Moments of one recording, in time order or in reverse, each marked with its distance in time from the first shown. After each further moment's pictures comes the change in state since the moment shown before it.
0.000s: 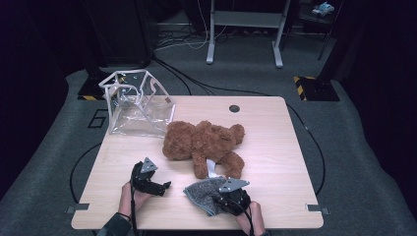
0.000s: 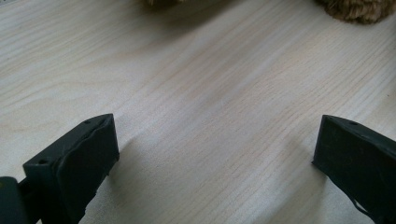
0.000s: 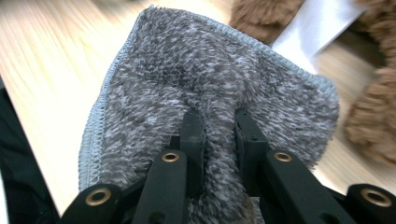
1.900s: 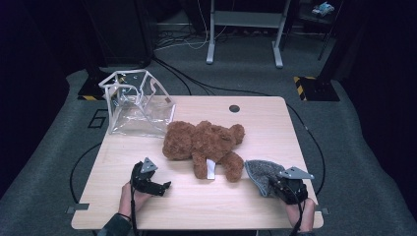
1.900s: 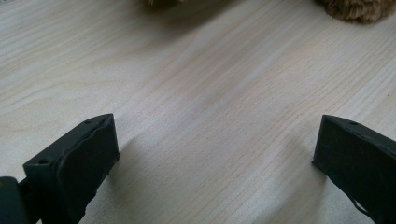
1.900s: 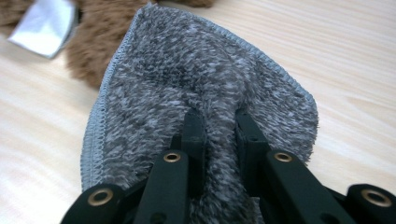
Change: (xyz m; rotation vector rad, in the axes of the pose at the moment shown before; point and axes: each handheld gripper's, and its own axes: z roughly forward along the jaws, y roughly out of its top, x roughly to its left) left arm 0.000 0.000 0.000 0.000 0.001 0.000; right arm -0.097 -0.047 -0.104 -0.042 -0.388 0.247
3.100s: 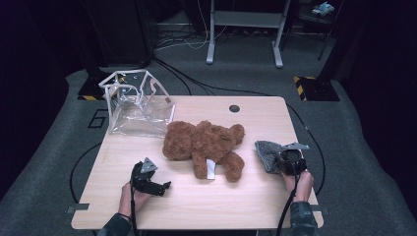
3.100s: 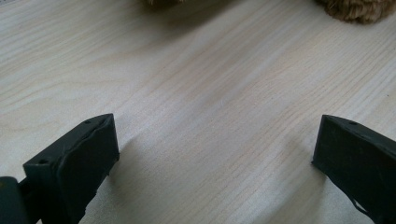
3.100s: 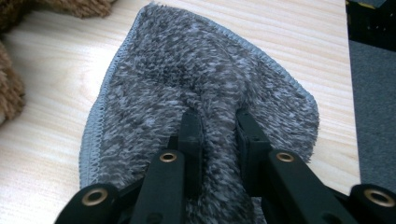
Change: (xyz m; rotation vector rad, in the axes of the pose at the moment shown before) left arm 0.000 0.000 0.000 0.001 0.003 0.005; right arm -0.056 0.041 0.066 0.091 -0.152 0.111
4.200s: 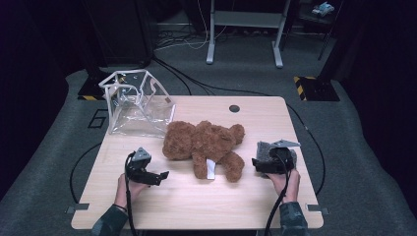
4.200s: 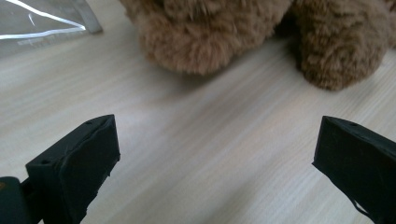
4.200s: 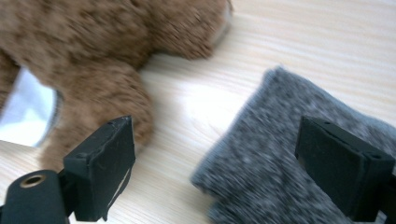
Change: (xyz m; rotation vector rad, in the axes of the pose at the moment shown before) left arm 0.021 0.031 -0.022 -0.076 -0.059 -0.089; right arm 0.040 0.020 -0.019 -0.066 0.226 -0.020
